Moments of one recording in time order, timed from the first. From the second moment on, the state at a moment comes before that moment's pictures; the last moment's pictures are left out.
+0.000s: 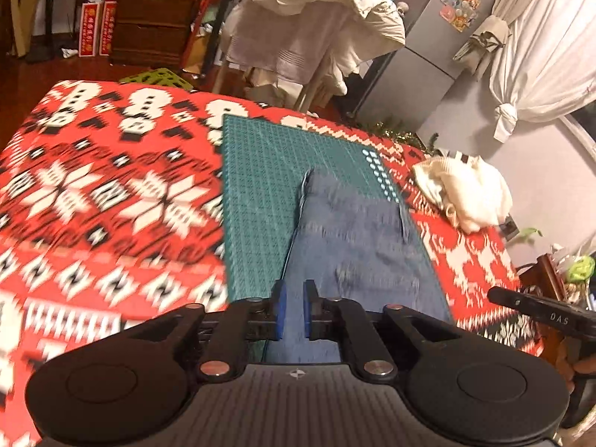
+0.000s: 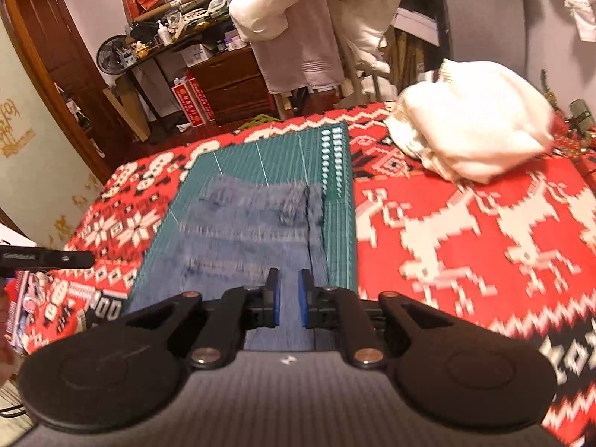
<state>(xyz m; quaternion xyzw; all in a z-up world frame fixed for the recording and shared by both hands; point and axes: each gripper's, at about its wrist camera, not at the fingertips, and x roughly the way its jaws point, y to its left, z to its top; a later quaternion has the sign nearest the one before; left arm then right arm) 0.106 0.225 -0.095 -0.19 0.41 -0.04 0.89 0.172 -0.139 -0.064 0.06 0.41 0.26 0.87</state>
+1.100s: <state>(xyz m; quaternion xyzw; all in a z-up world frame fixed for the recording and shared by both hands) 0.292 0.227 -0.173 -0.24 0.48 -0.11 0.84 0.354 -0.083 -0.150 0.12 0.50 0.28 0.81</state>
